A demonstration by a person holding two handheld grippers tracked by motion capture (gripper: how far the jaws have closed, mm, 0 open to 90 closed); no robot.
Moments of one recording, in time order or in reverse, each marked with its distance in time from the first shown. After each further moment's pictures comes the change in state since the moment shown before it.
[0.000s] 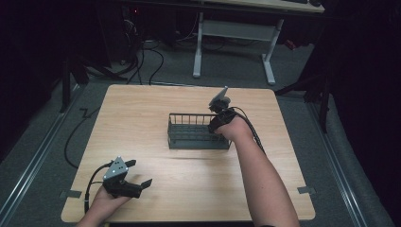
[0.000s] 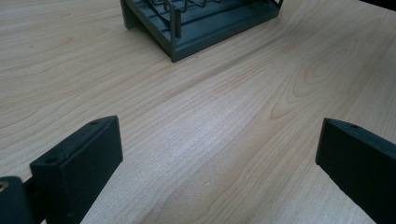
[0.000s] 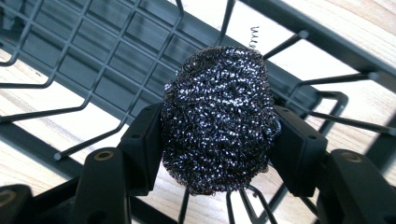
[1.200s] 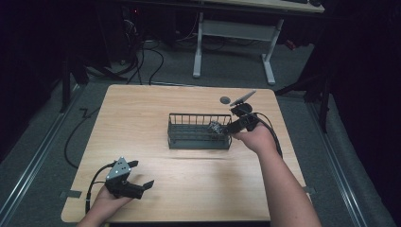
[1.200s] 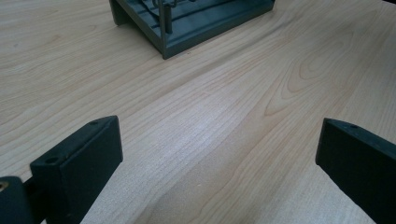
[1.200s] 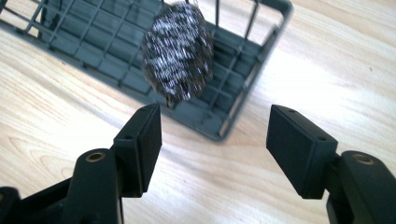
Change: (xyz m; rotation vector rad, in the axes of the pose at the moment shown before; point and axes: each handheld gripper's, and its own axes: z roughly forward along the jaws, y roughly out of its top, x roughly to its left) left arm -0.004 0.001 0.005 0.021 -0.018 0.018; right arm -0.022 -0.066 -0.053 -0.175 0.021 0.070
